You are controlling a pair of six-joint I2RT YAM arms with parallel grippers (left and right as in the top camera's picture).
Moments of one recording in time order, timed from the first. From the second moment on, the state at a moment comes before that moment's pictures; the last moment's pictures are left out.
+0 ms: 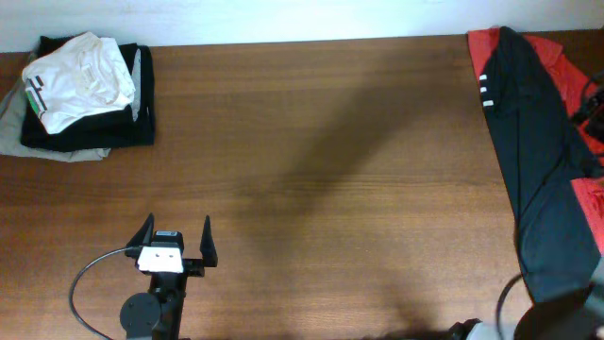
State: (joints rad) left arm 0.05 0.01 0.01 -0.07 0.11 0.05; right arm -0.68 1.56 1.44 -0.59 -0.16 0.07
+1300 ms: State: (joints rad) left arm 0.05 0.01 0.01 -0.07 0.11 0.05; right arm -0.88 2.13 1.44 -0.29 -0.14 0.11
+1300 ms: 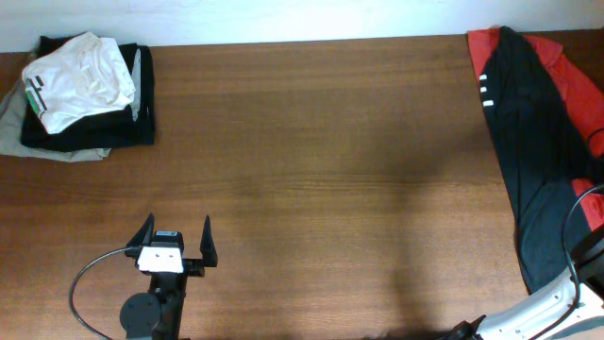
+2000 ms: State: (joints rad) left arm 0.05 0.01 0.01 -0.07 0.11 0.05; right arm -0.86 2.04 1.44 -0.29 -0.19 0.14
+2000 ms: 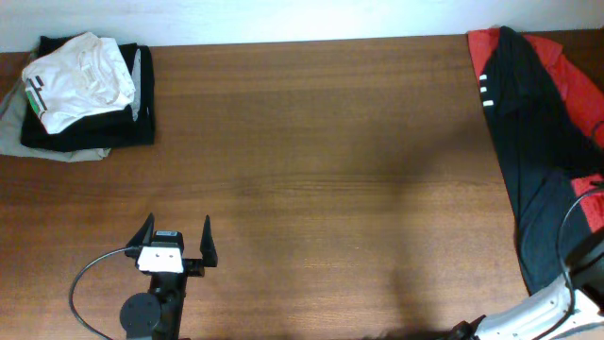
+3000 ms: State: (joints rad) left arm 0.05 0.01 0.01 -0.07 0.11 0.05; right arm 0.56 1.83 1.44 -0.29 -0.52 0.33
